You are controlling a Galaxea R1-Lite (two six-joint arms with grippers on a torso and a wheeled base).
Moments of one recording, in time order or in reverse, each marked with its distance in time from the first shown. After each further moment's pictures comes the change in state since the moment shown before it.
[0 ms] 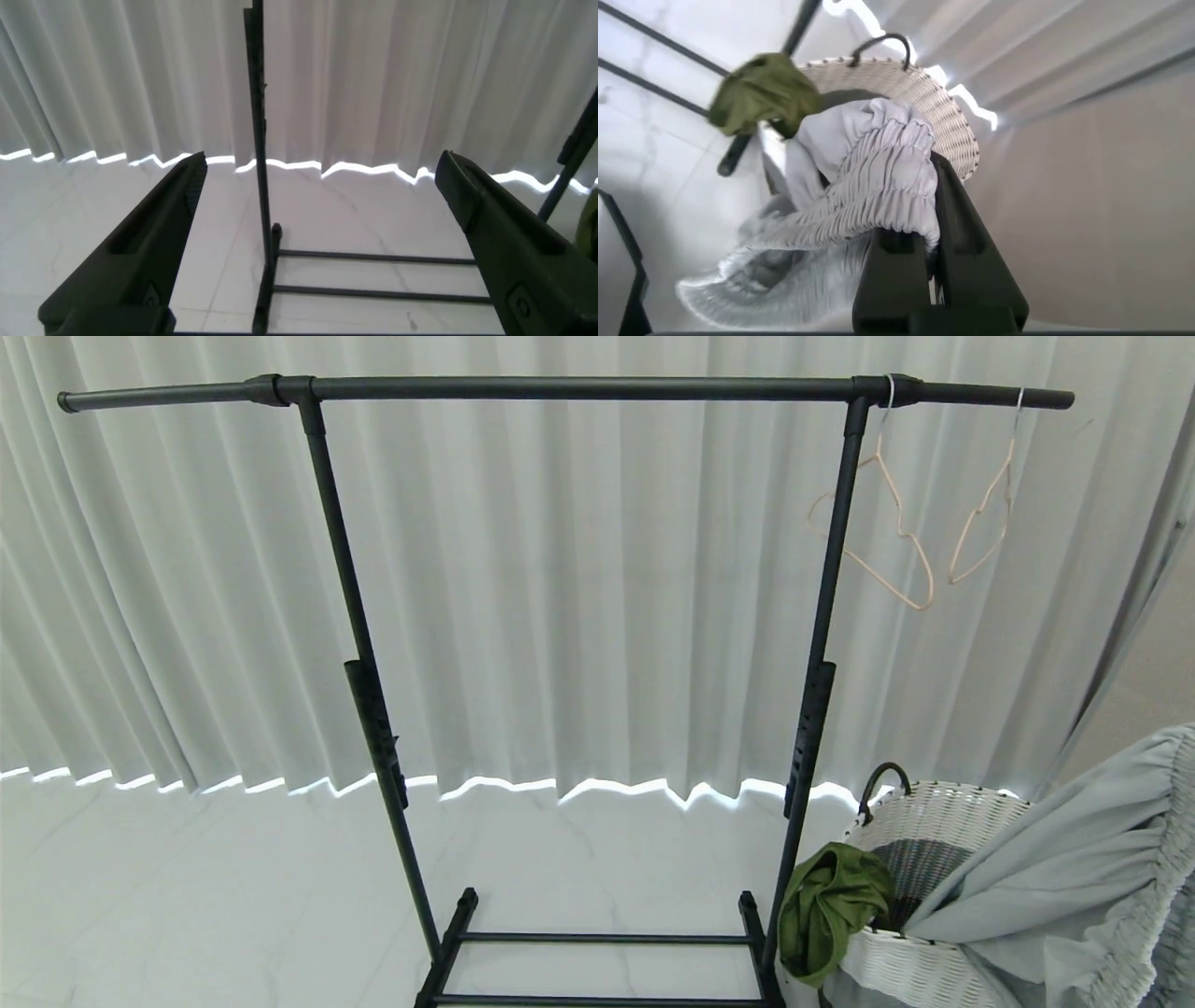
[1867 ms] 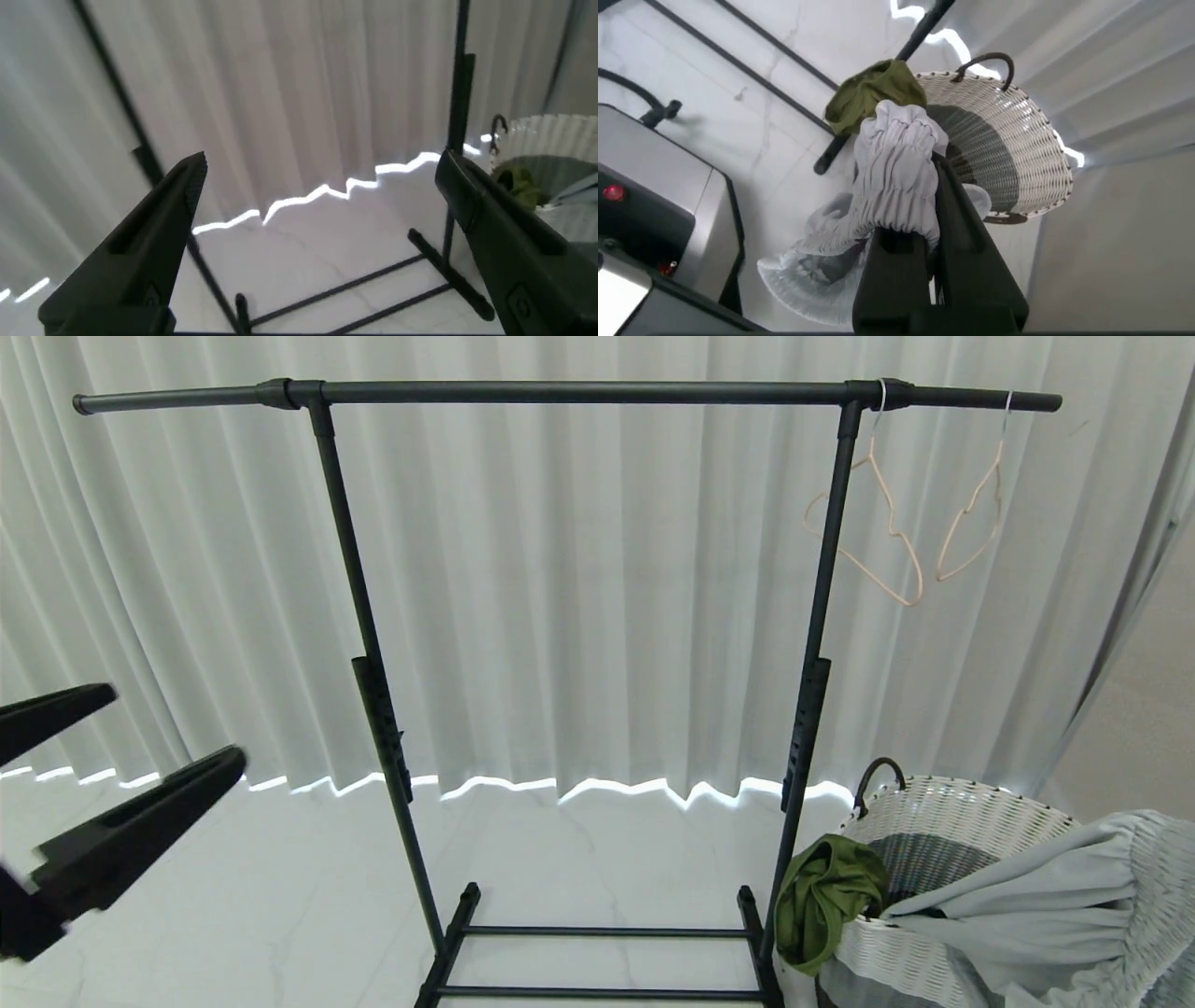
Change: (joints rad) left arm -0.225 0.863 -0.539 -0.297 -0.175 0.153; right arm 0.194 -0.091 0.161 -0.009 0.095 0.157
